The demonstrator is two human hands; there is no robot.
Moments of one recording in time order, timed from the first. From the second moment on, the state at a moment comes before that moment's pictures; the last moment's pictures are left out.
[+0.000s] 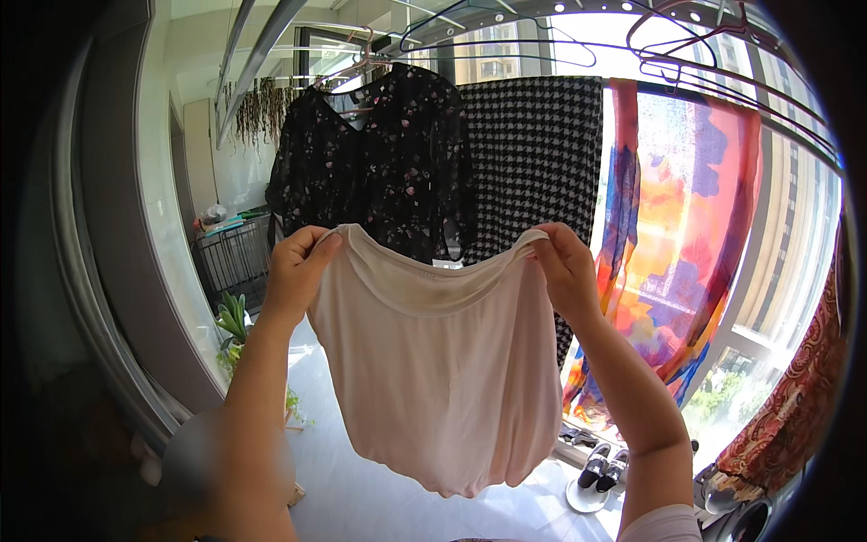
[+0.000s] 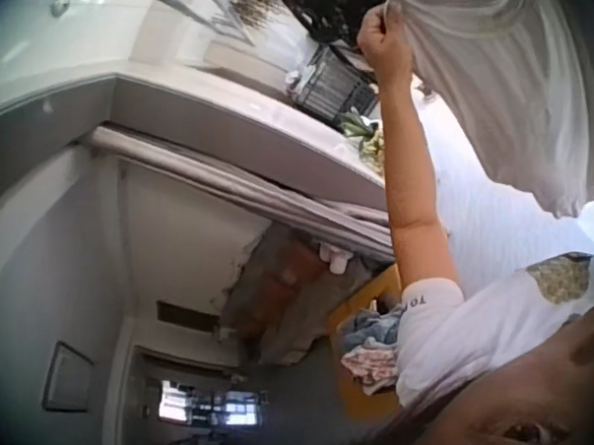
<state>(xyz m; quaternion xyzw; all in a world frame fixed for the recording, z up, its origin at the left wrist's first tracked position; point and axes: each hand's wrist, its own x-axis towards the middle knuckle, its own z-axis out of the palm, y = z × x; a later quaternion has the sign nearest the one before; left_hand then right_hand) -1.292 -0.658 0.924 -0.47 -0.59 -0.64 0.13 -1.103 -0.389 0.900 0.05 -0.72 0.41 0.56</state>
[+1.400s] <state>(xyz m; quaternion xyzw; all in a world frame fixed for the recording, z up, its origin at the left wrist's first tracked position) -1.280 -0.459 1.029 -0.47 -0.43 -0.78 0.02 -1.128 -0.295 1.174 -0.23 -0.70 -0.09 0.67</state>
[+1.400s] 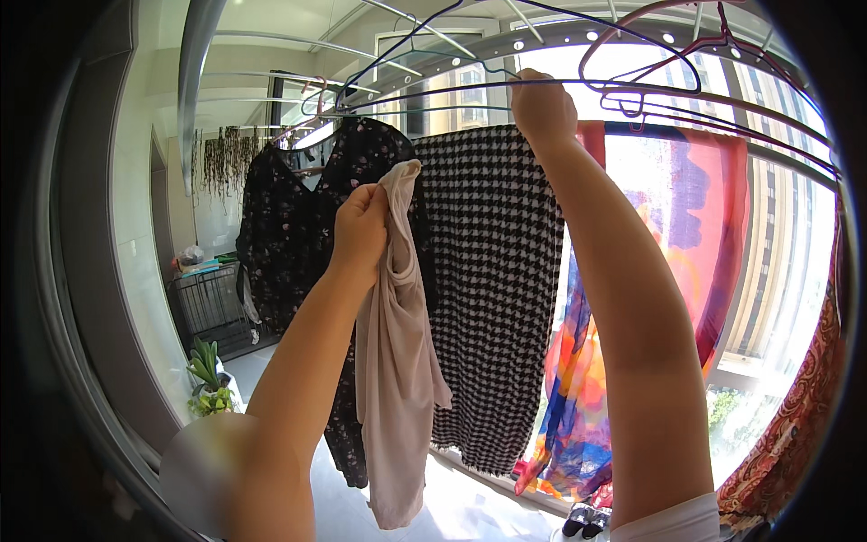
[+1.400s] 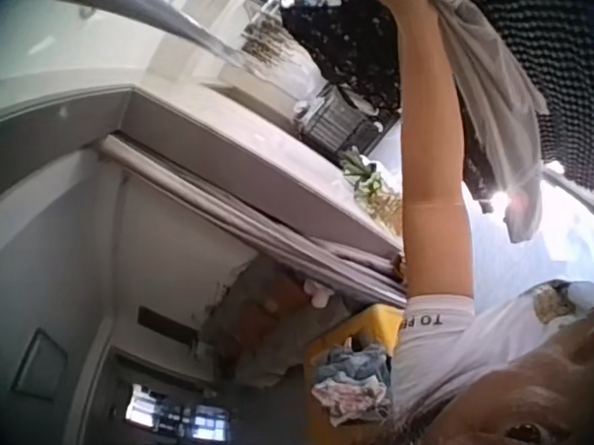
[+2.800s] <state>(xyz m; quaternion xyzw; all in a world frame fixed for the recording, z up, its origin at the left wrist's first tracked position) -1.241 -0.538 0.724 -0.29 -0.57 -0.71 -0.28 -1.106 -0.389 0.737 -0.11 -0.70 0.64 0.28</state>
